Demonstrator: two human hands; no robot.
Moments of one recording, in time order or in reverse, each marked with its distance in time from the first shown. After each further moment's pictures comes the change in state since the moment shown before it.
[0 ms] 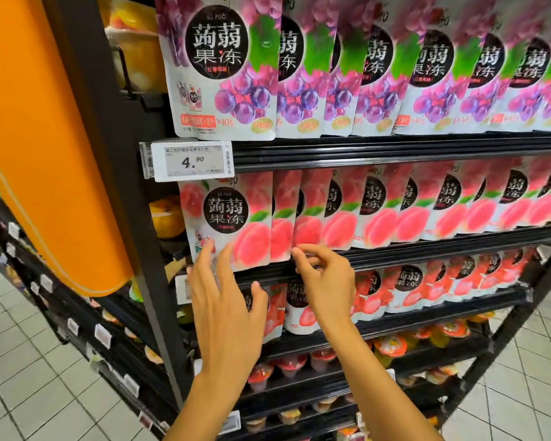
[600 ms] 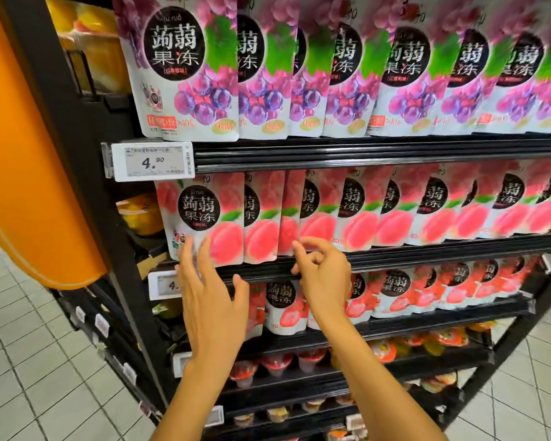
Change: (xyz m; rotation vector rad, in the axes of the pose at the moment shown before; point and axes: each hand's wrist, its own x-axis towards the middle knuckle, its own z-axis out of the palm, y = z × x) left_hand 0.002 0.020 0.032 0.039 0.069 -0.092; right_hand 0.031 0.019 -0.026 0.028 -0.025 0.005
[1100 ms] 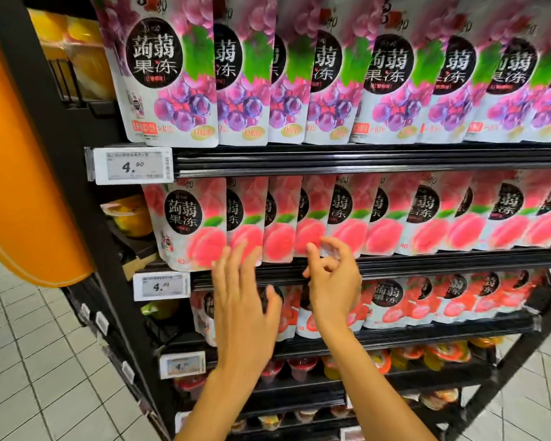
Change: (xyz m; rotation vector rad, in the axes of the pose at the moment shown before) left_hand -0.026 0.044 0.037 0.010 0.023 0.232; right_hand 0.015 0.021 -0.024 0.119 0.107 0.007
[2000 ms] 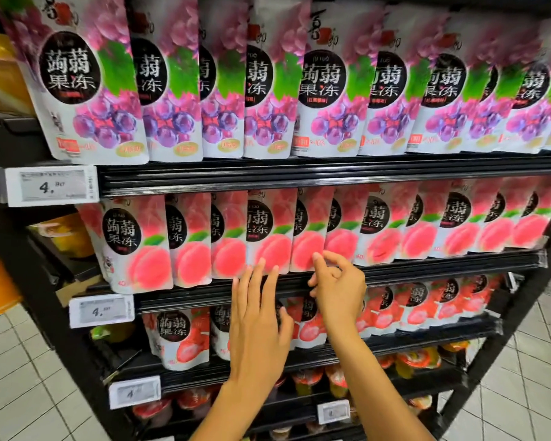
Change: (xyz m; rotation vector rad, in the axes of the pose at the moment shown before) left_hand -0.010 0.052 0.071 -0.024 -0.140 0.097; right_hand 0.057 0.025 -0.061 0.033 -0.036 0.091
